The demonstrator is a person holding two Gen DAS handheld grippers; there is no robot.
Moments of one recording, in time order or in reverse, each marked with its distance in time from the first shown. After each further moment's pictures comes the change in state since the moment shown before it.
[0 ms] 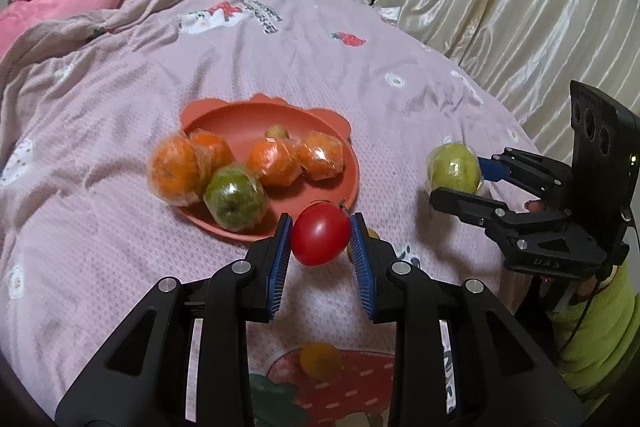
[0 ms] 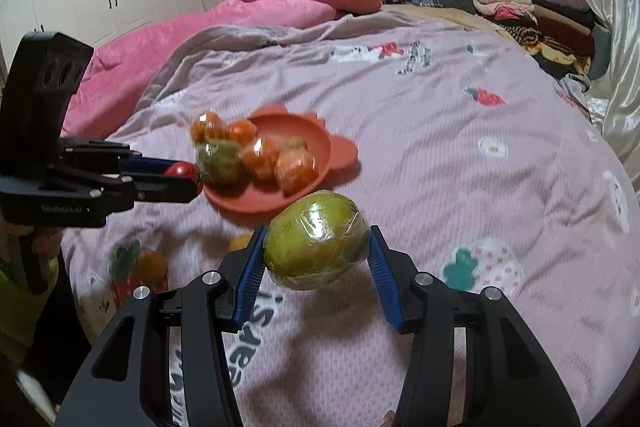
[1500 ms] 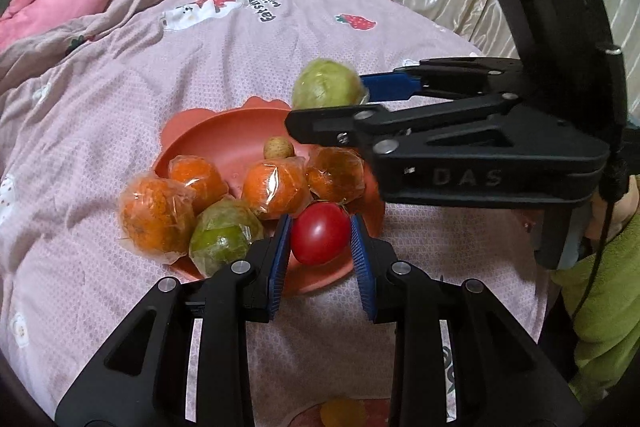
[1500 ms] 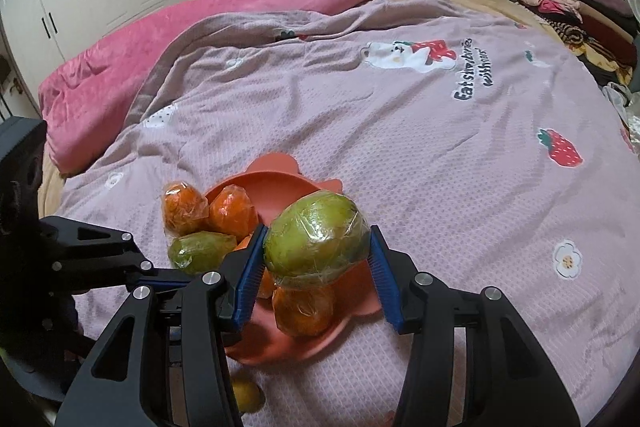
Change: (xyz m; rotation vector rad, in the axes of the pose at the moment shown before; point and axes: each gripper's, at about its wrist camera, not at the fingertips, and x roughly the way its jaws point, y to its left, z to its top) left arm 0.044 0.001 0.021 0.054 0.073 0.036; right arm 0.097 0.000 0.092 -0.048 0.123 0.103
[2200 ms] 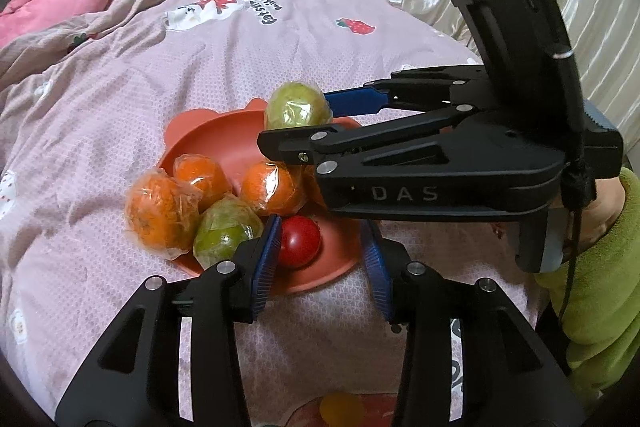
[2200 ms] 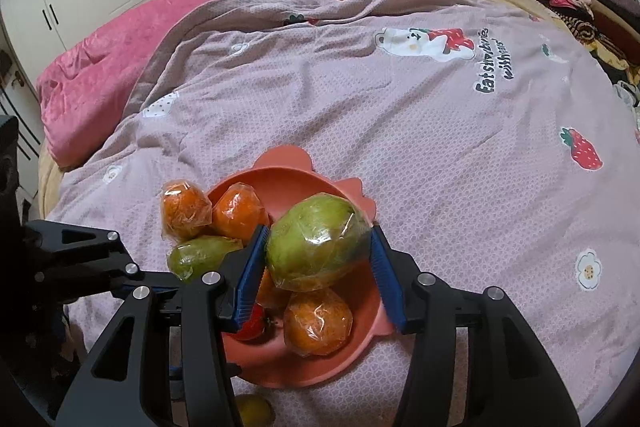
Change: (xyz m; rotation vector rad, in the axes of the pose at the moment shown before) left arm -0.007 -0.001 0.001 -0.008 -0.011 -0.011; right arm 0.021 0.008 0.008 -0.008 0.048 0.015
